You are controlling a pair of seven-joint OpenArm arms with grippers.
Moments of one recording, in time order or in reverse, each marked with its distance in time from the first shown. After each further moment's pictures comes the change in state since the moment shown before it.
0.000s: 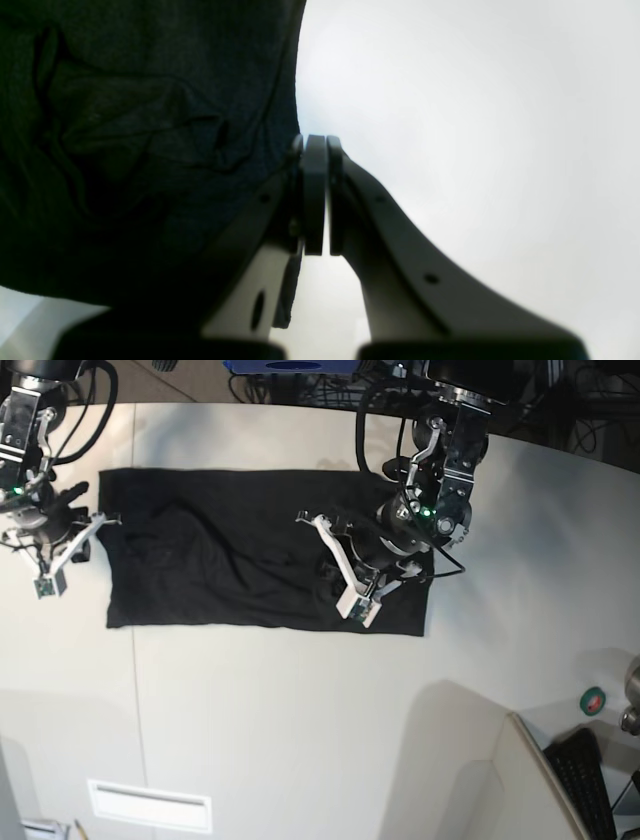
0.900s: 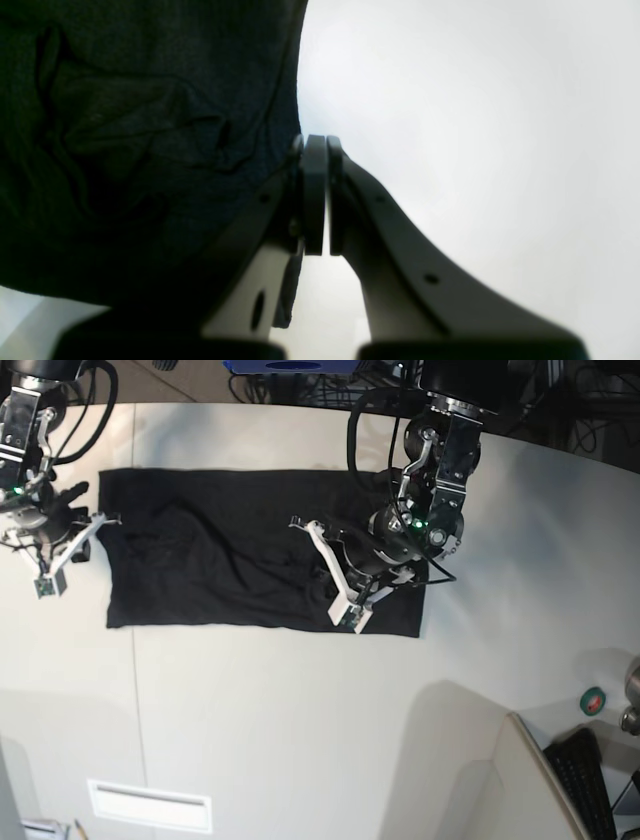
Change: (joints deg) left arm -2.4 1.4 0.2 -1.8 0.0 0.2 3.4; right arm 0.0 0.0 0.0 0.0 0.0 0.0 0.0
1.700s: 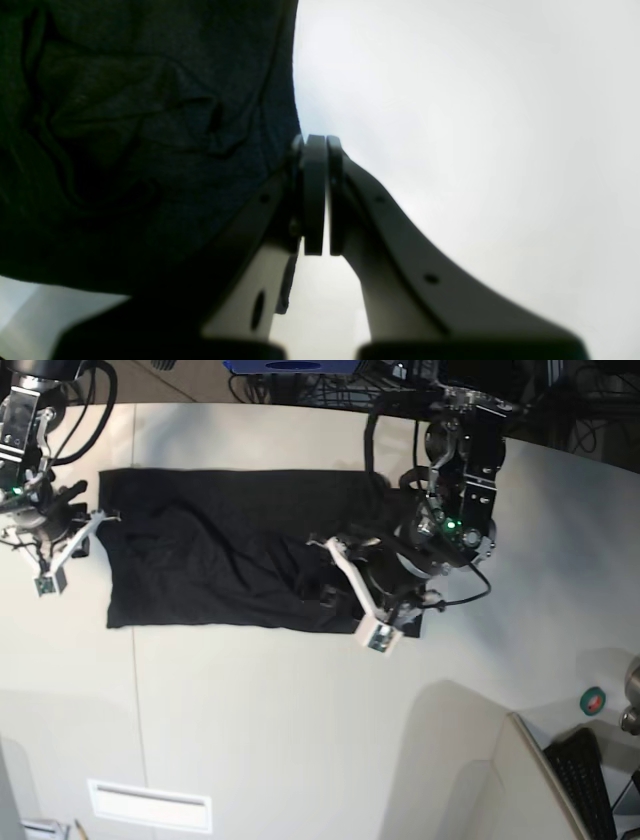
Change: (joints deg) left arm 1.3 -3.2 -3.4 10.3 -0.4 -0.3 0.0; right arm -0.1 0.0 0.0 1.0 0.0 0.0 -2.9
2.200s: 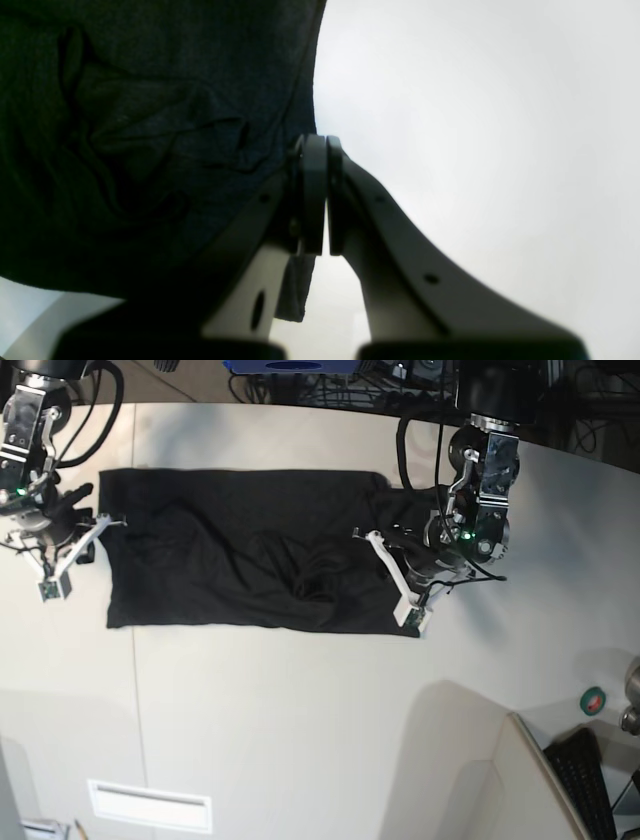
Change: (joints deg) left arm -2.8 -2.3 -3.8 -16.8 0.6 0.4 -0.2; right arm 0.2 -1.3 -0.3 1.7 0.0 0.0 -0.1
